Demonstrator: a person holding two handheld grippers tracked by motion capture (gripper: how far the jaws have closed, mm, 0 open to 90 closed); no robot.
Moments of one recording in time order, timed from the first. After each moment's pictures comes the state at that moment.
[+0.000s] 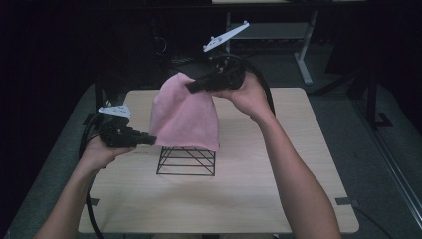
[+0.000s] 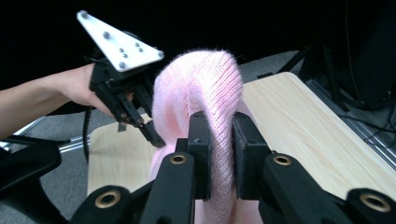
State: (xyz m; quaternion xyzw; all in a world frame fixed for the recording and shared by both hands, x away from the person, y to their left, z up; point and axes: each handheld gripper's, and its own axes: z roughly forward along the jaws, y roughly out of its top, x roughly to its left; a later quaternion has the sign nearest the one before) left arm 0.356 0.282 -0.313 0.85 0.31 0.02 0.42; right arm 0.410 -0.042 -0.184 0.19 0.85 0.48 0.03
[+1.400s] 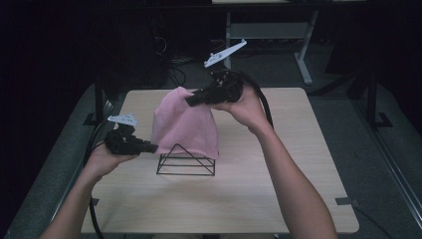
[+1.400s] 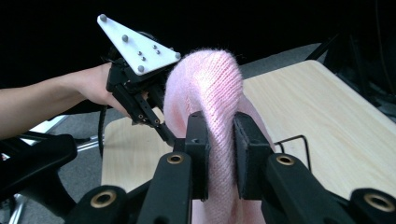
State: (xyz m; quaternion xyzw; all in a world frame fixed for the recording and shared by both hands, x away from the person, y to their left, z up) left arm 0.353 0.281 -0.342 0.87 0.32 0.02 0.38; right arm 0.409 -0.038 -0.220 0.18 0.85 0.49 -0.01
